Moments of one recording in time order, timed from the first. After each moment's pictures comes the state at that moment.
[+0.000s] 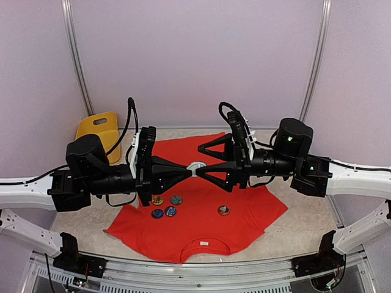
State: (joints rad) left arm -1.17 1.08 0.83 0.31 0.26 0.03; right arm 1.03 1.24 0.93 0.37 -0.49 0.08
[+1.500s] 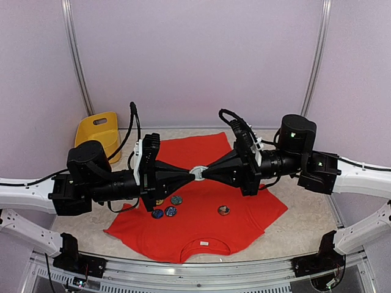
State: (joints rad) left arm -1.24 1.09 0.82 0.33 0.15 0.07; right arm 1.04 1.19 0.98 0.20 -0.66 -0.02
